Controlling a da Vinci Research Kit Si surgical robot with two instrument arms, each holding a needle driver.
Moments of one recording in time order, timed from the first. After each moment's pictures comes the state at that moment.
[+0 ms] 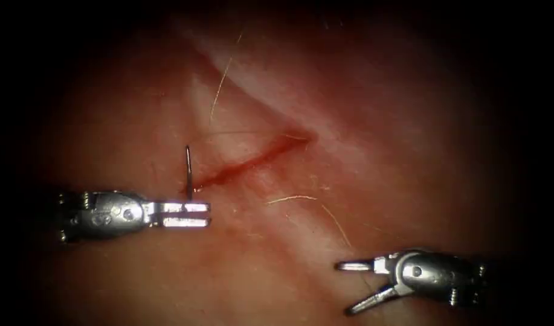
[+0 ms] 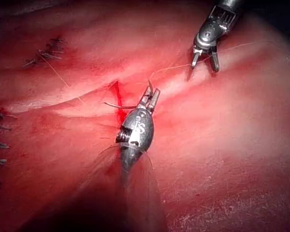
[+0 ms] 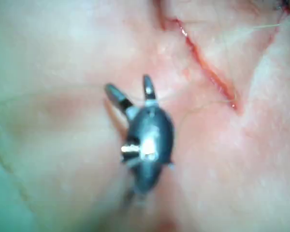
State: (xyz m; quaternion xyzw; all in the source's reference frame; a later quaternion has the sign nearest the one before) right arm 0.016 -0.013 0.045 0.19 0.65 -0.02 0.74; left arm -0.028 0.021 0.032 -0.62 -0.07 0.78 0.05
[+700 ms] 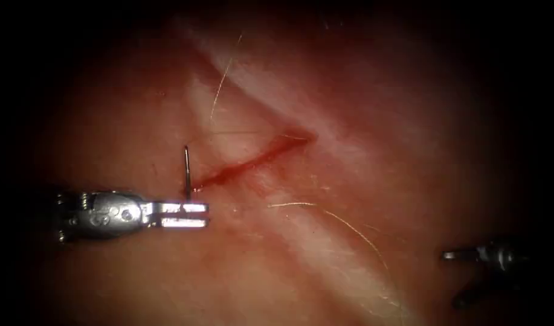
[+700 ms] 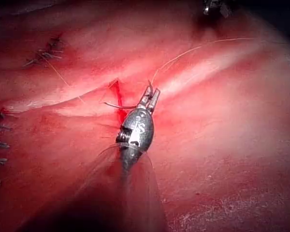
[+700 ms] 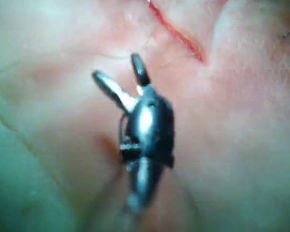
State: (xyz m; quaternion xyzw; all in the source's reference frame) right arm 0.002 -0.008 0.042 0.32 0.69 0.01 0.64; left arm -0.028 0.021 0.032 -0.62 -0.07 0.78 0.05
